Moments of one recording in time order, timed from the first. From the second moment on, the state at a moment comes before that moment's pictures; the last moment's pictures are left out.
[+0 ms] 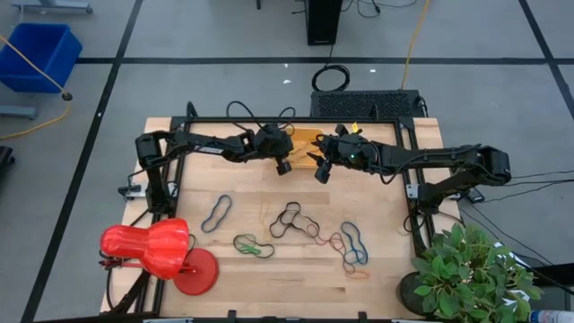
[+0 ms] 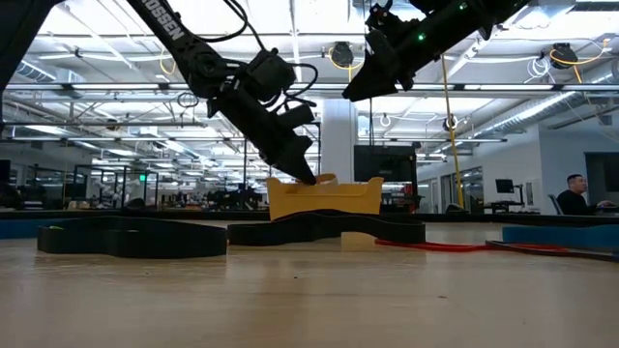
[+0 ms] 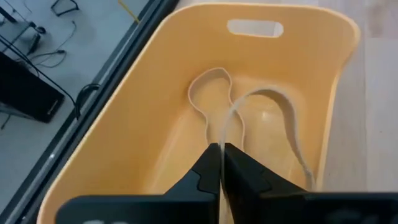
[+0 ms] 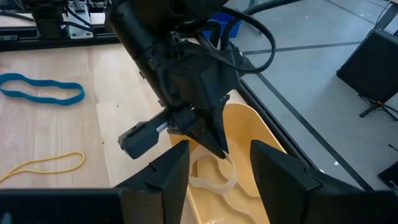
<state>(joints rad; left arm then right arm) 0.39 1.86 1.07 0.16 -0.08 0.20 -0.19 1.34 0.89 -0.01 0.29 -0.02</state>
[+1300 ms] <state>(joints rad) 0.36 1.86 1.07 0.18 -0.11 0.15 -0.19 1.34 0.89 -0.01 0.29 -0.02</state>
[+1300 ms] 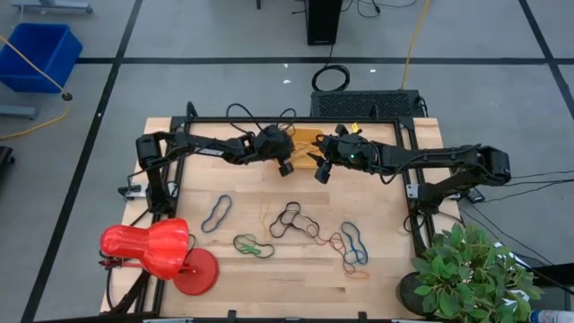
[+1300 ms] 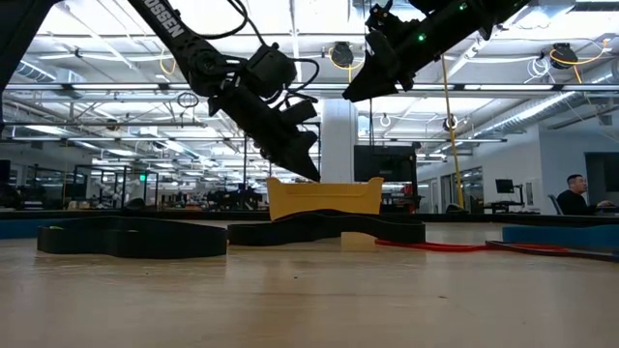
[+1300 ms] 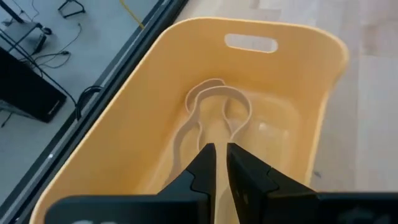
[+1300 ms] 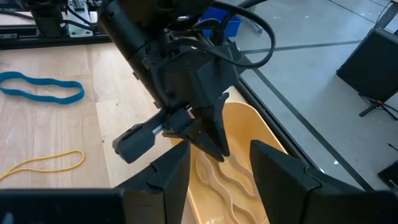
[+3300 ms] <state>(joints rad) 0.30 1.16 0.56 0.18 -0.03 -0.11 0.22 1.72 0.89 -0.08 0.31 0.35</state>
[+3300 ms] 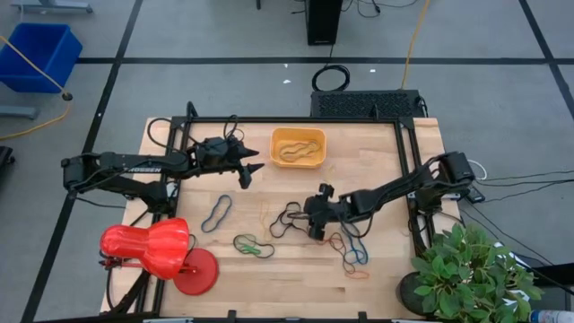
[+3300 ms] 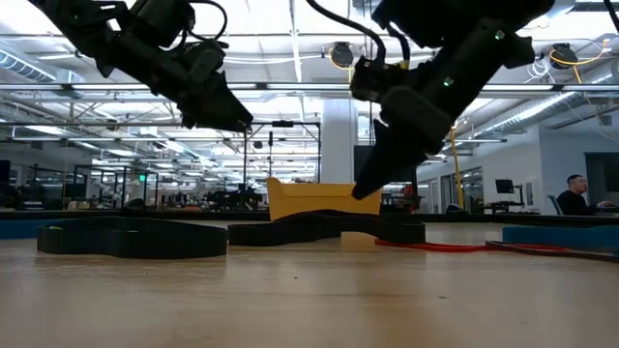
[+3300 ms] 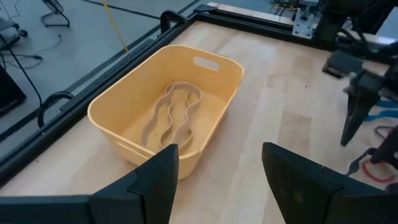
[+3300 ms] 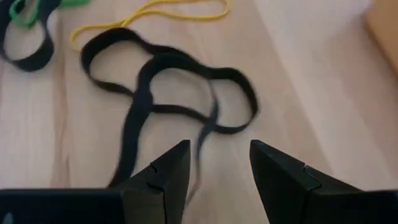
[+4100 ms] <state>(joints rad) 0.27 1.16 0.56 0.18 -0.03 -0.14 0.24 1.81 0.89 -0.08 0.31 0.35</state>
